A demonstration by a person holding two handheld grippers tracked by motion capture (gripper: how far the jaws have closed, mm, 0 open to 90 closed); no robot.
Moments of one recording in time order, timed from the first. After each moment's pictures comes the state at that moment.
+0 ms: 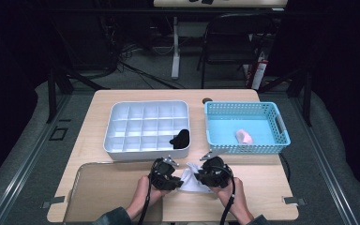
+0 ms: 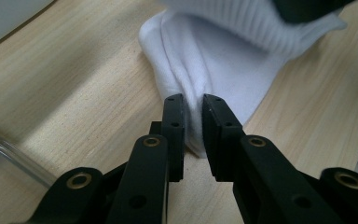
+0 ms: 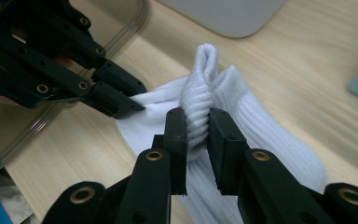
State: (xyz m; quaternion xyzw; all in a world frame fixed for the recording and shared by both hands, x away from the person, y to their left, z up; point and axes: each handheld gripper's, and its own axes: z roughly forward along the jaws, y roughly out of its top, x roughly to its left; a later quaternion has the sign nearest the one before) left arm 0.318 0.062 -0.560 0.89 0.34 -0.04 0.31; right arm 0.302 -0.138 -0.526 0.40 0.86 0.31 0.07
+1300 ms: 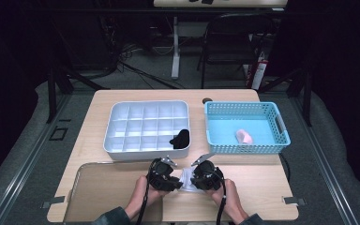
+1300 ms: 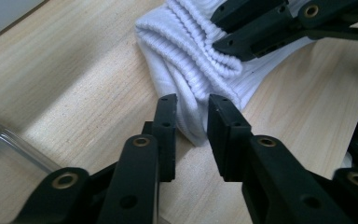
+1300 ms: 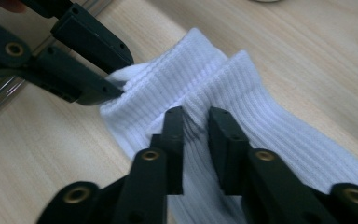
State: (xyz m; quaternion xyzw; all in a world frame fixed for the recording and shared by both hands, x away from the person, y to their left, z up) left arm 0.316 0.068 -0.558 0.89 0.34 -0.05 0.31; right arm 0.308 -0.123 -0.552 0.39 0.88 0.26 0.07
